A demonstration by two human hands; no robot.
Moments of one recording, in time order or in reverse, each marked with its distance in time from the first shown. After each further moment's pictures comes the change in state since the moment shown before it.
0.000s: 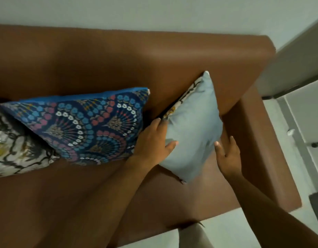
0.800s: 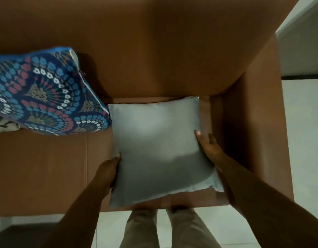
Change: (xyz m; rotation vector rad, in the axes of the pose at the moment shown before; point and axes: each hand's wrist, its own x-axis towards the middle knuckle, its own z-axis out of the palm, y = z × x) left_hand -0.061 0.021 0.185 -0.943 0.049 -1.369; right_hand 0.146 0.130 -0.003 0.008 -0.711 0.357
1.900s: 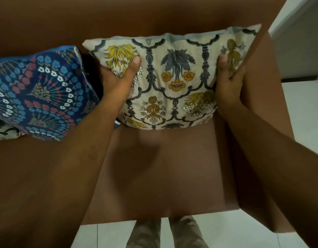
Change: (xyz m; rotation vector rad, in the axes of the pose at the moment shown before) left_hand -0.048 0.213 0.037 -0.105 0.089 0.853; right_hand -0.034 -0.142 -0.036 0.608 0.443 -0.802
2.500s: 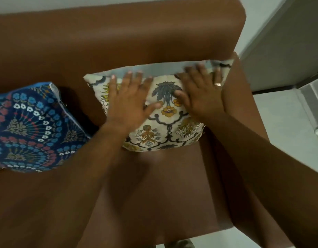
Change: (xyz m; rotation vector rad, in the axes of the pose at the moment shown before) left_hand -0.008 0.025 0.063 1.266 -0.090 0.897; right_hand 0.036 -0.009 -0.018 -1.132 -0.185 -0.831
